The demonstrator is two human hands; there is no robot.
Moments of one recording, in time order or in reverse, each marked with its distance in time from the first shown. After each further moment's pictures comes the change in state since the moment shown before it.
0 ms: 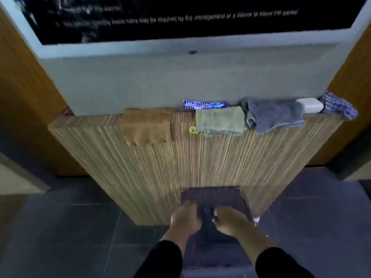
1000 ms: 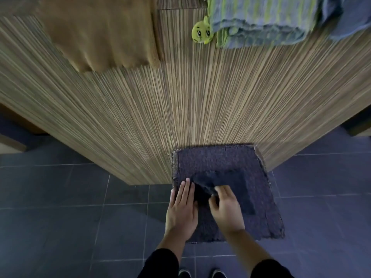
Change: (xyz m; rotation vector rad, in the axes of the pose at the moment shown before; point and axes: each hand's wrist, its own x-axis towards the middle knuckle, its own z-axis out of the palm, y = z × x) left_hand 0.042 -0.088 0.171 0.174 0.243 0.097; right_hand 0.085 0.026 0.163 0.296 0.686 -0.060
